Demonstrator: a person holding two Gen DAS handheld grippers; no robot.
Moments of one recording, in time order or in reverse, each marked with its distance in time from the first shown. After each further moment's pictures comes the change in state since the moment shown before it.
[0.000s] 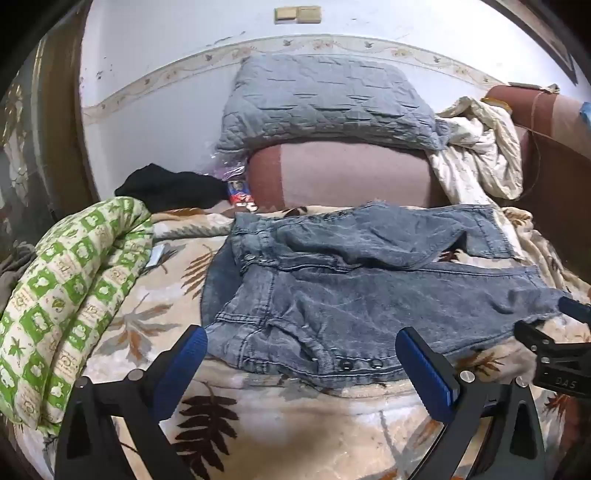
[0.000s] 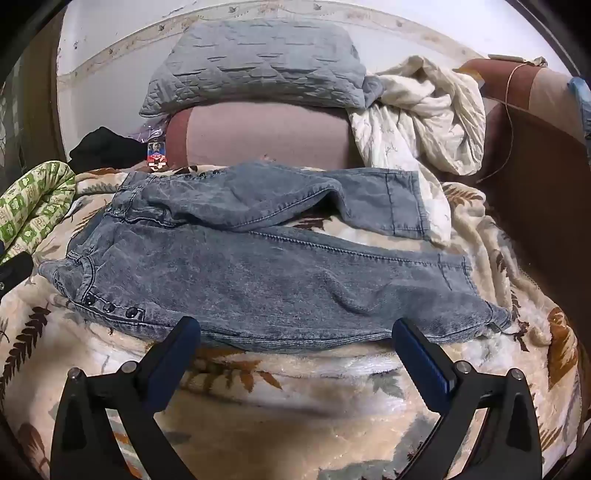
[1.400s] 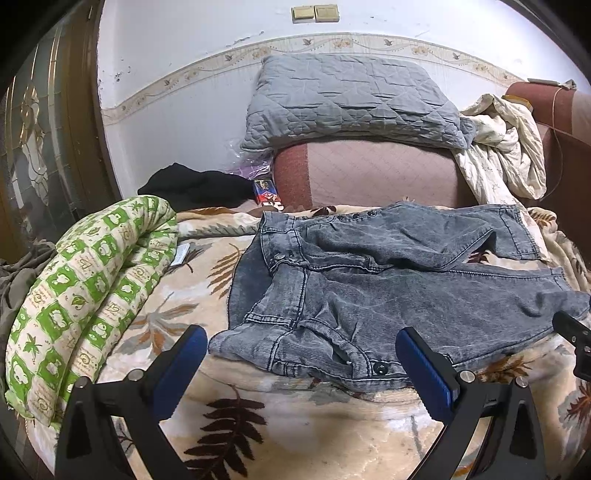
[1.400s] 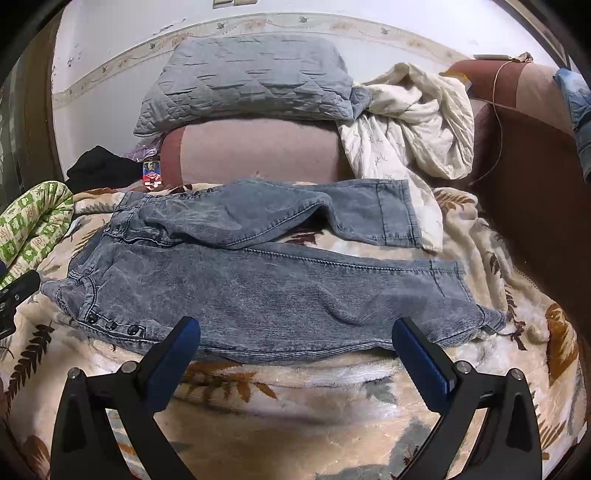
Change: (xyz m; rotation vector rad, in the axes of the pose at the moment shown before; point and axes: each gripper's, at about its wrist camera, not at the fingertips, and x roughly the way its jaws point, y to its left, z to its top) left arm 0.012 0.014 -0.005 -0.020 0.015 0.083; right arm -0.012 -0.013 0.019 0.046 -0.055 0.000
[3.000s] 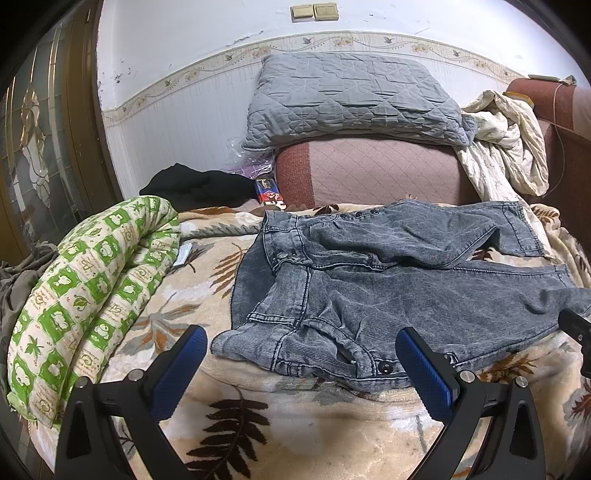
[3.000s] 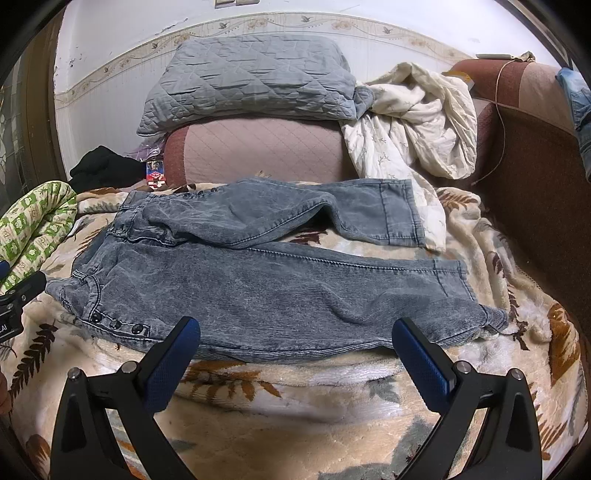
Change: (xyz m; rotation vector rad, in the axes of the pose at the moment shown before) left arm 0.004 0.000 0.000 0.007 0.004 0.014; right arm 0.000 0.003 -0.001 0.004 0.003 0.008
